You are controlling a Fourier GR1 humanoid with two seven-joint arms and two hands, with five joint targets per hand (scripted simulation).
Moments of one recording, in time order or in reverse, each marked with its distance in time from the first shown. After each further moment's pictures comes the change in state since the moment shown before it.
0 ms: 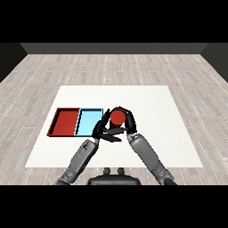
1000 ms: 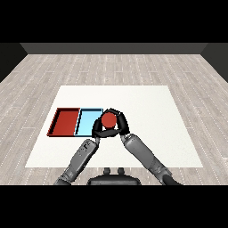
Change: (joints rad) left arm -0.022 0.001 -0.007 -0.014 -0.040 0.255 0.112; right arm -0.070 0.010 0.102 0.068 -0.058 -0.076 -0.044
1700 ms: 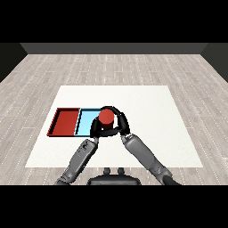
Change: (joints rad) left arm 0.017 -0.001 0.019 -0.022 0.019 0.015 -0.088; right arm 0.014 0.001 -0.005 -0.014 0.031 -0.010 0.060
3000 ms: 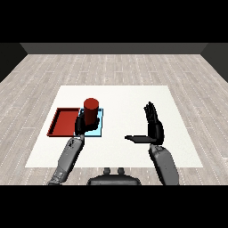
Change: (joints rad) left arm 0.040 0.119 0.192 -0.015 -0.086 -0.051 0.000; right arm 0.391 -0.123 -0.275 -0.377 -0.136 0.213 -0.103
